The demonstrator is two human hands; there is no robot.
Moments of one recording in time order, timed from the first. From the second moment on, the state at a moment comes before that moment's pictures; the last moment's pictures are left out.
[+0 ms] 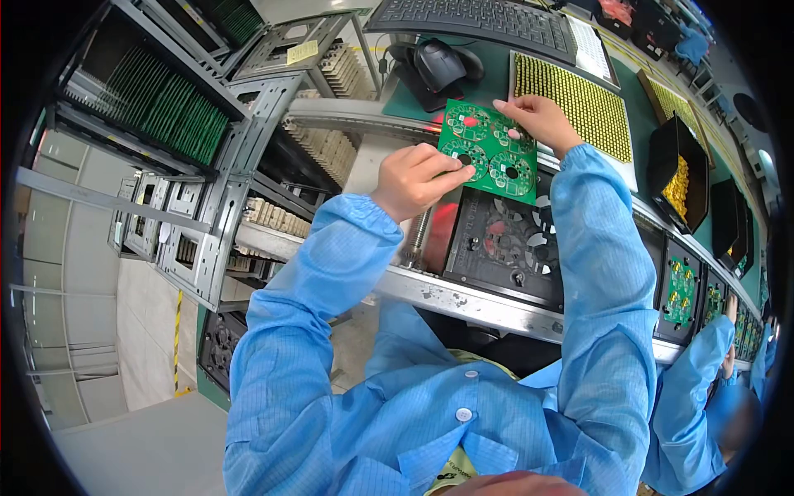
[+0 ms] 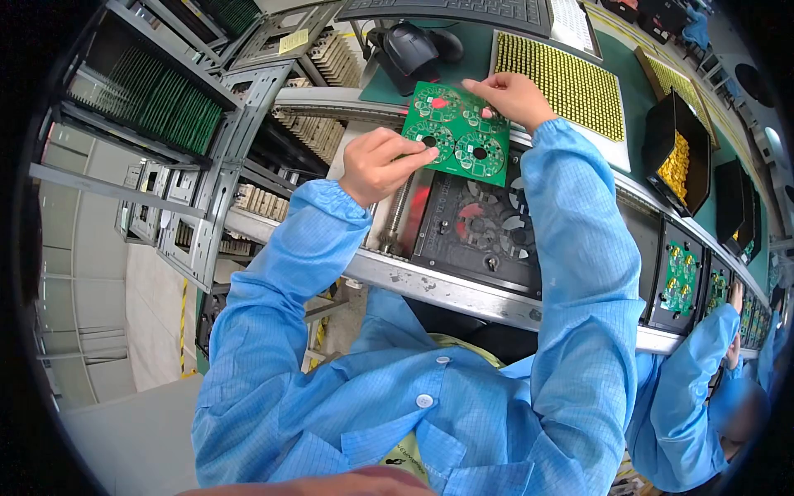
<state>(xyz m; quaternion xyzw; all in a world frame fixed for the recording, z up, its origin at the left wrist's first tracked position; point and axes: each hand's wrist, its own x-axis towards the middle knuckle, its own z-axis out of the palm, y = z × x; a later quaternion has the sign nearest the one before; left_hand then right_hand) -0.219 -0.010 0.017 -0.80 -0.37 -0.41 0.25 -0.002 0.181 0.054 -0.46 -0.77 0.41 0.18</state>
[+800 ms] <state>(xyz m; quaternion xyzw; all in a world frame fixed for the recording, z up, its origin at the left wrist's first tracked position) -0.232 0.048 -0.004 -0.66 -0.58 -0.43 0.20 -0.030 0.236 0.047 -0.55 -0.64 0.50 0.19</state>
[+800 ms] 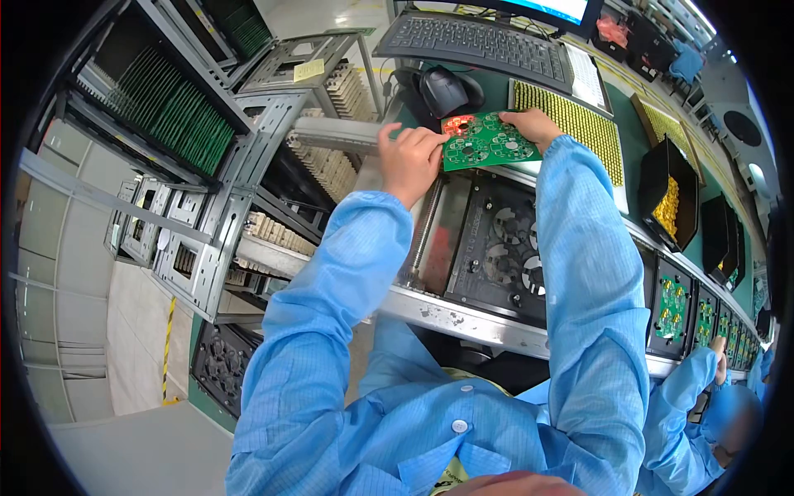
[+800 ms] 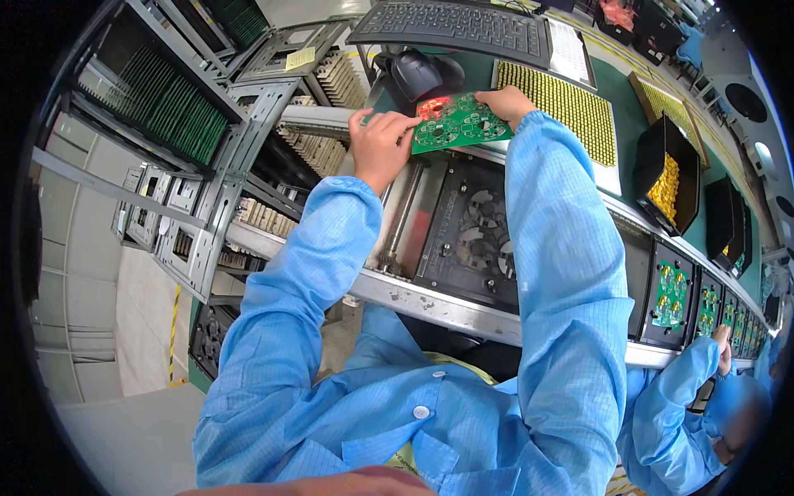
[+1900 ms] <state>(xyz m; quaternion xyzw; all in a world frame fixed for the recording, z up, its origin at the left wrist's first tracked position) -0.241 0.051 -0.014 -0.66 -0.59 -0.41 0.22 -0.072 0.197 0.053 -0.61 -0.60 0.36 0.37</state>
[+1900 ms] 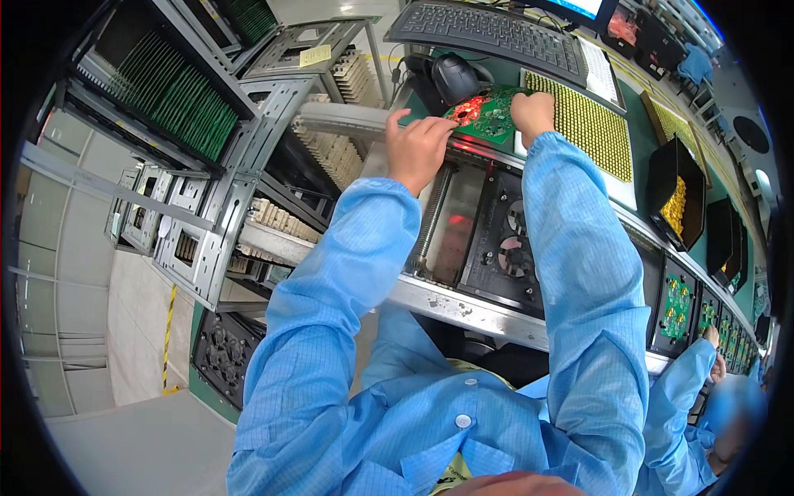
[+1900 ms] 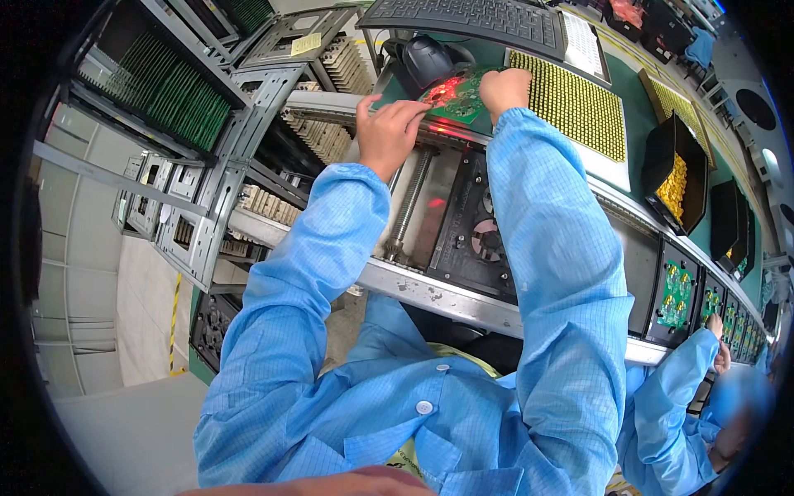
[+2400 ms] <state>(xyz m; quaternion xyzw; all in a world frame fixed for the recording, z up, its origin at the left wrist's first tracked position) -0.241 0.036 0.001 -0.65 -0.58 -0.44 0.22 0.035 0.191 0.034 -0.51 -0.66 0.37 0.42</state>
